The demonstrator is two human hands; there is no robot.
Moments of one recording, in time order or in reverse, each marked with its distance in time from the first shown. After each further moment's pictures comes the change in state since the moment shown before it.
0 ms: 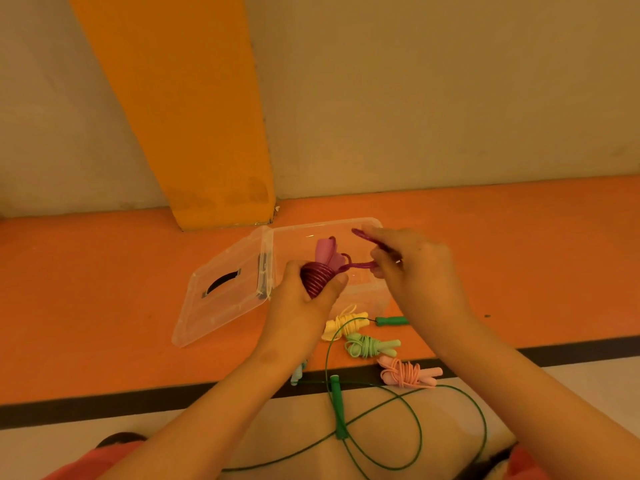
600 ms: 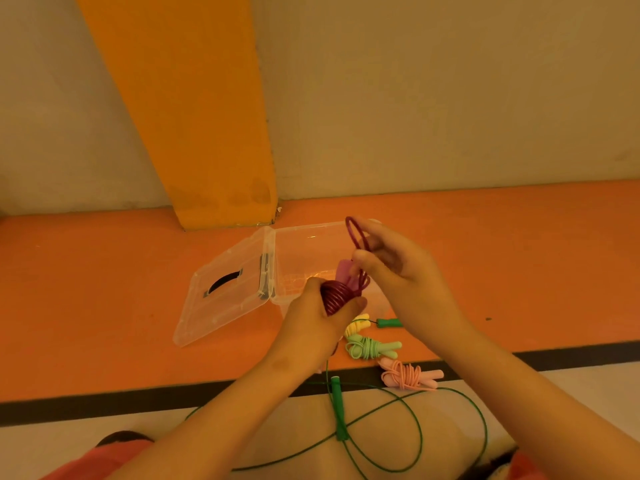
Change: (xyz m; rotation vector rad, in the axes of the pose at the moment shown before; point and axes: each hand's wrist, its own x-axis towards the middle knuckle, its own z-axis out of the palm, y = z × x) left_hand -0.008 0.000 0.006 0.051 -0.162 -0.098; right_hand -0.004 -0.021 0.001 0.575 -0.155 0.155
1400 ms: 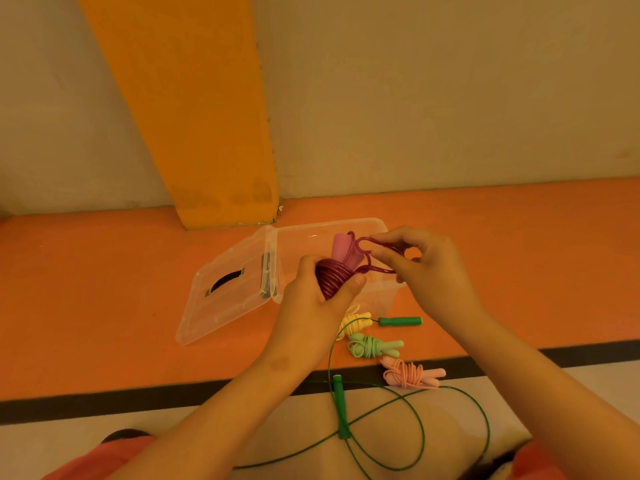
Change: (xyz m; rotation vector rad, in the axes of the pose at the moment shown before) left_hand 0.000 0.010 -0.005 -0.028 0.129 0.161; right_hand 0.010 0.009 -0.021 -0.240 0.089 0.012
